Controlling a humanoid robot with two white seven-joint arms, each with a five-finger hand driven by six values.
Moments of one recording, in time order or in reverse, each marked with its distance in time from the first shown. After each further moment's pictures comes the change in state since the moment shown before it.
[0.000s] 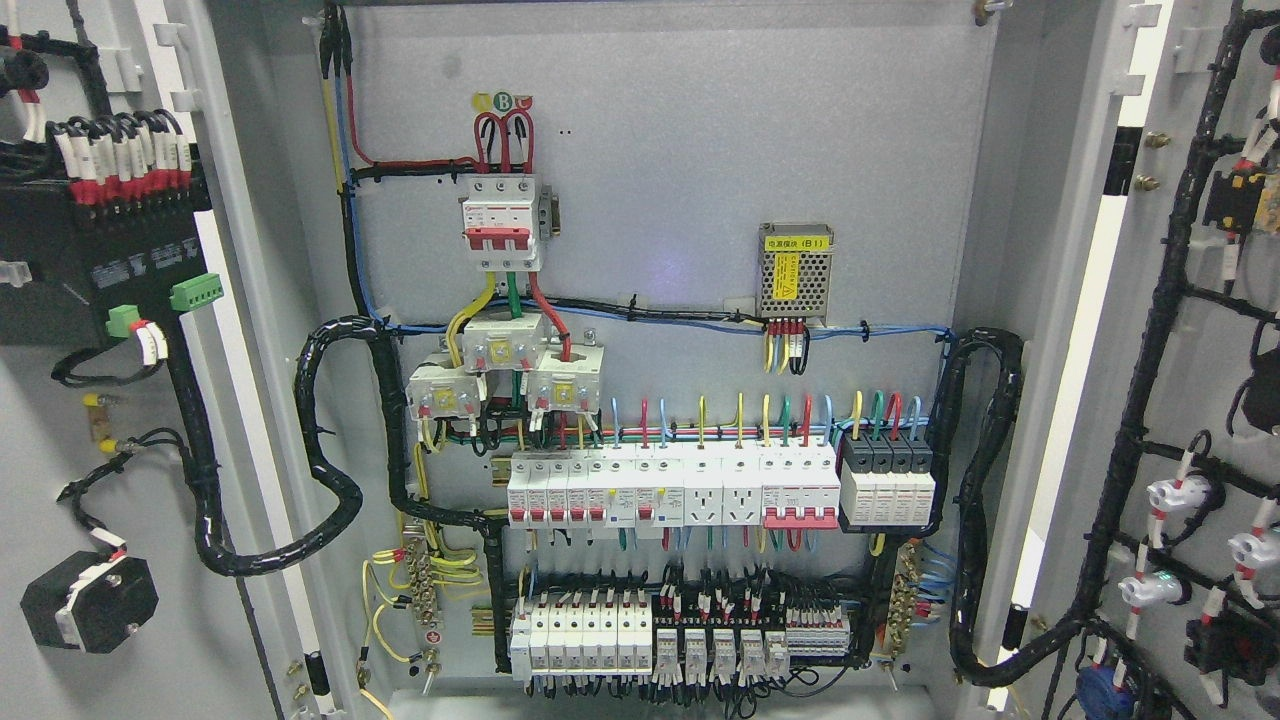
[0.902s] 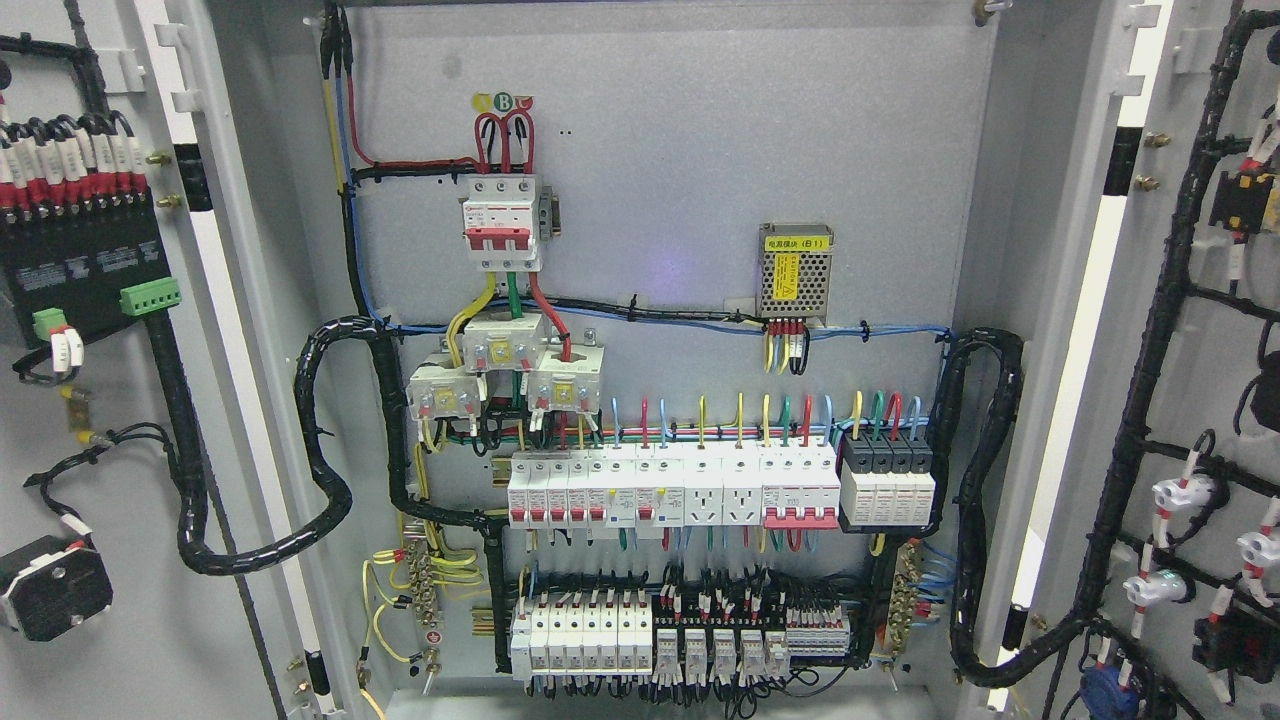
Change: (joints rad) left arm -0.134 0.095 0.098 0.180 0.052 0.081 0.002; right arm -0.026 -0.003 -0.001 0.020 -0.032 0.000 0.000
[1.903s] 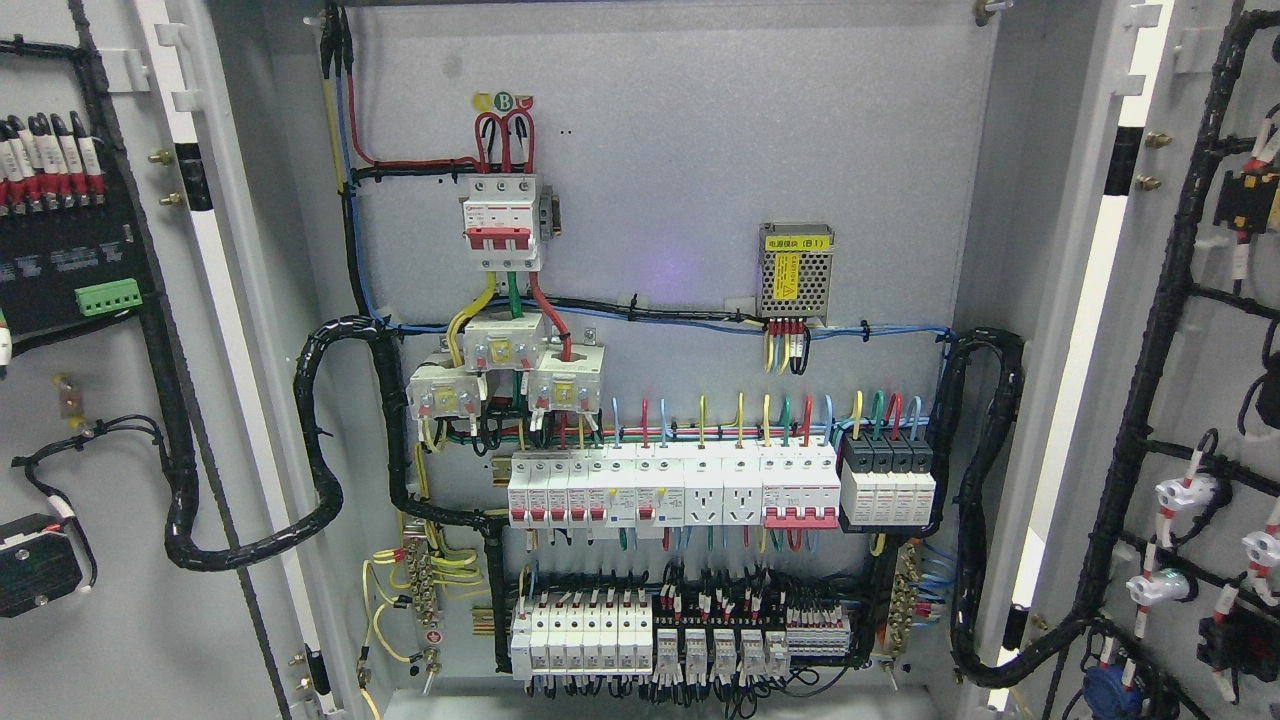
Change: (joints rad) left arm -0.184 0.078 0.049 0.198 -0.004 0.198 -0.001; right arm -0.001 0.012 -0.007 0.019 -0.001 0.000 0.001
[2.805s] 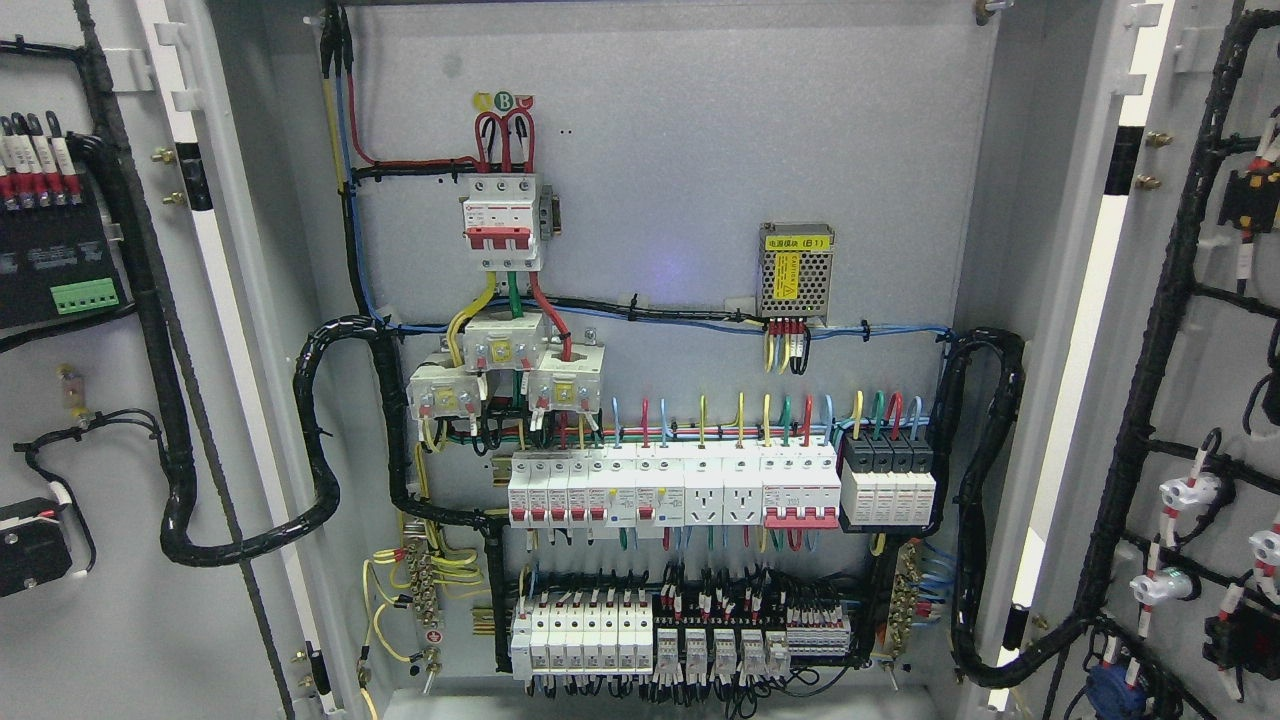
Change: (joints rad) left arm -0.134 0.078 0.002 0.151 -0.007 0.058 -0.001; right arm 0.011 0.007 -0.016 0.005 0.000 0.000 -0.031
